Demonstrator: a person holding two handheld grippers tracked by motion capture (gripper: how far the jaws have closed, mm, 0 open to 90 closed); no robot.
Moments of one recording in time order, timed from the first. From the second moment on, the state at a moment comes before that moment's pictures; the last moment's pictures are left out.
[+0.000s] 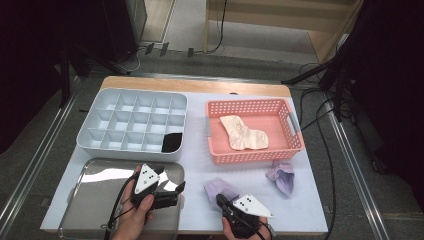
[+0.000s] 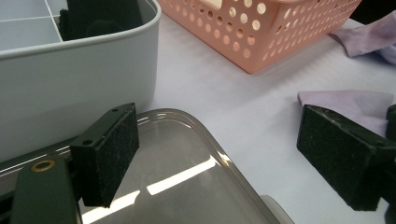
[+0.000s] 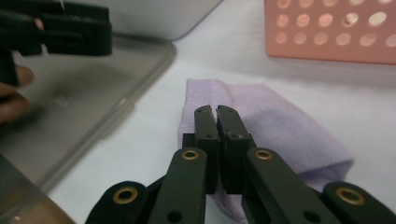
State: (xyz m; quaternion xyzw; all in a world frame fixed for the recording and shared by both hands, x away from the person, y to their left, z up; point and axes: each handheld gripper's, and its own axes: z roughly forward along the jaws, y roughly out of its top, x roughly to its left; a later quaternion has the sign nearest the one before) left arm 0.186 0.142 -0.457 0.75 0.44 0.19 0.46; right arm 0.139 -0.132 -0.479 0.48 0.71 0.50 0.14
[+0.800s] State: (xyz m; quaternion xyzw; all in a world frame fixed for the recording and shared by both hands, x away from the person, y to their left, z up) left arm 0.185 0.138 -0.460 0.76 0.44 0.19 0.45; right arm 0.154 -0.168 -0.485 0.54 0.67 0.48 0.17
